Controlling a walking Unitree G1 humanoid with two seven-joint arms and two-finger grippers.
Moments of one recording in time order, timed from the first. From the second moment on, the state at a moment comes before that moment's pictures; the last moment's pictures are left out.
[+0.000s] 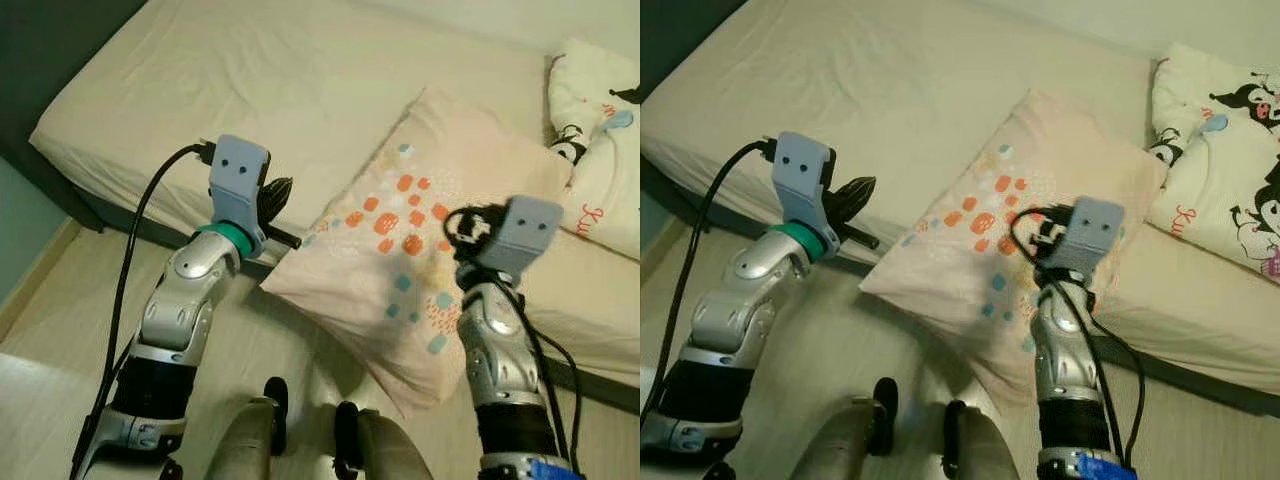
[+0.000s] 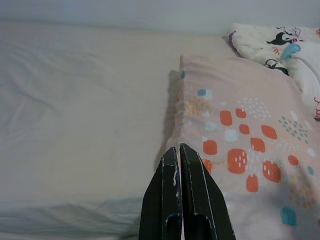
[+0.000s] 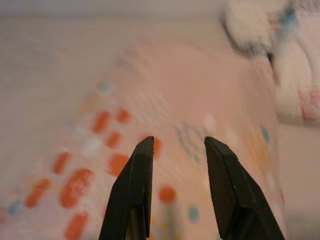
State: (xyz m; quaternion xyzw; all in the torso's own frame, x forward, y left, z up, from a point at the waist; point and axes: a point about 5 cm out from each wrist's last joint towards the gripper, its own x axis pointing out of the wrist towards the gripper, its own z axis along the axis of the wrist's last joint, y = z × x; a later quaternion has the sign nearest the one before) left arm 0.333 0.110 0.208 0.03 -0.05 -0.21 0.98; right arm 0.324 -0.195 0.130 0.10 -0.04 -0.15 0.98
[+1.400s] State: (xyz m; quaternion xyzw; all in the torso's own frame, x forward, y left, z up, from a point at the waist) left arm 0.332 0.118 0.208 0.01 -0.05 -0.18 0.98; right arm 0.335 -0.142 0.166 0.07 -0.12 0.00 0.99
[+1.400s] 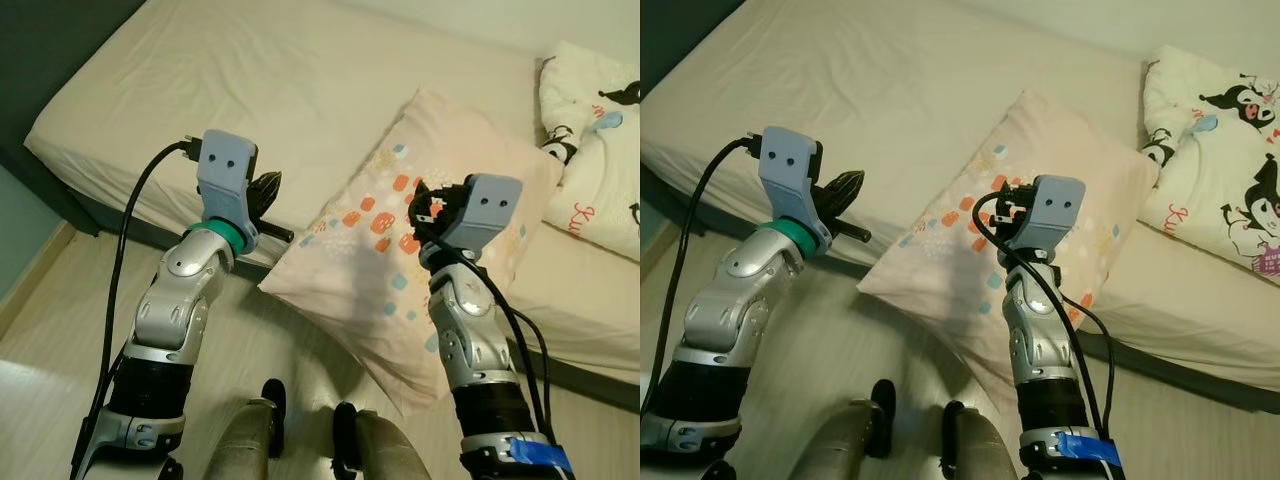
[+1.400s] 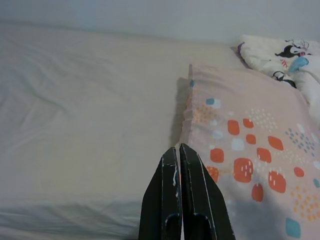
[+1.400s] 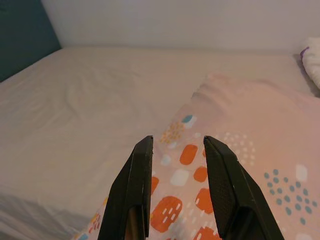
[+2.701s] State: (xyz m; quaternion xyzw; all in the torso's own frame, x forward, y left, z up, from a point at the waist) left arm 0.324 0.136 0.203 -0.01 -0.05 -0.13 0.99; right arm 0.331 -0.121 0.184 0.04 -0.16 0.07 0.98
